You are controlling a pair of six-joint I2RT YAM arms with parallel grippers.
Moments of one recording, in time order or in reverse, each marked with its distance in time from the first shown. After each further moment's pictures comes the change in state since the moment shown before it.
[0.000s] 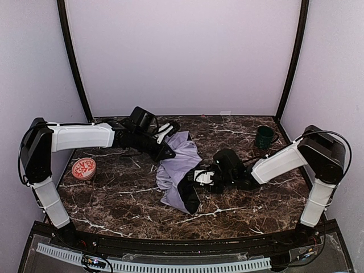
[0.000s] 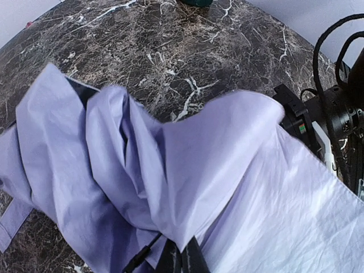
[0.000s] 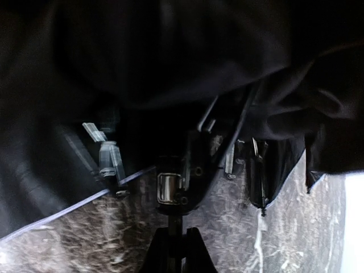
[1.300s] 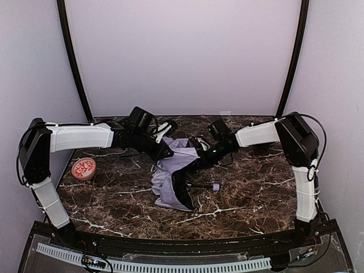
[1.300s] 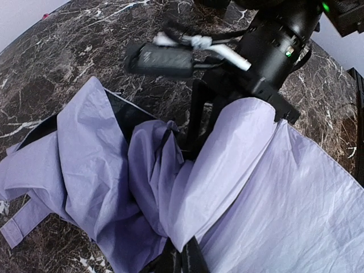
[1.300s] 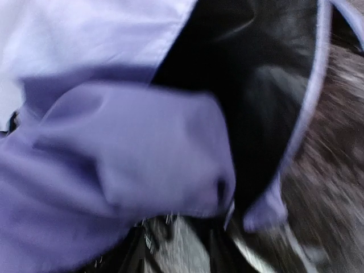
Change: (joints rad) left arm -0.003 -0.013 -0.011 0.000 -0.060 -0.042; right arm -0.251 0.354 0.655 -0.584 -0.648 1.014
